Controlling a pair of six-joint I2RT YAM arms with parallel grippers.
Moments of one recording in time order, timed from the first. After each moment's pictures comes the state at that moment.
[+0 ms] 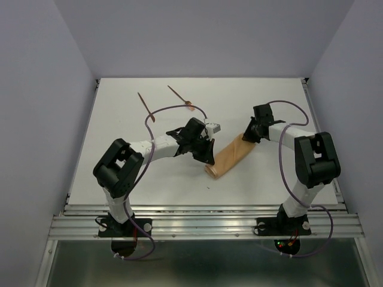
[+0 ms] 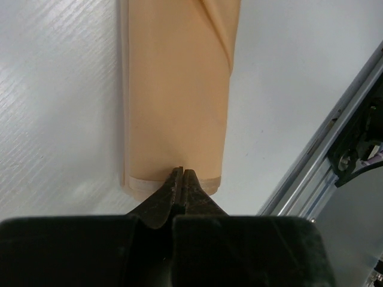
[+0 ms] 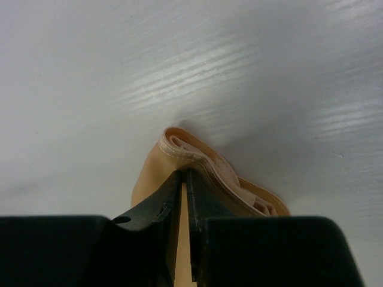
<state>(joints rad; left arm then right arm) -0.76 1.76 1.11 -0.22 0.45 -0.35 0.20 1.75 1.02 -0.23 0.01 0.68</state>
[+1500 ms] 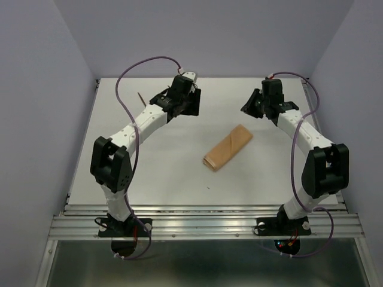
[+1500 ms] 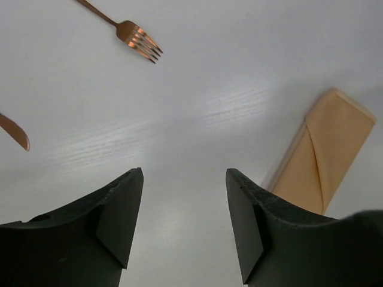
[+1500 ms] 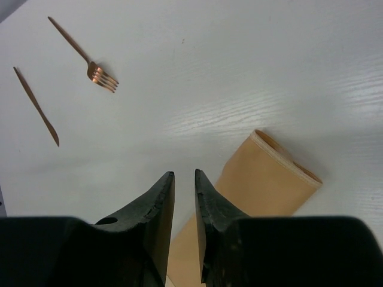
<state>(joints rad) -0.60 1.74 1.55 -0.50 -0.12 -0.28 0.20 1.65 1.33 -0.34 -0.10 0.63</state>
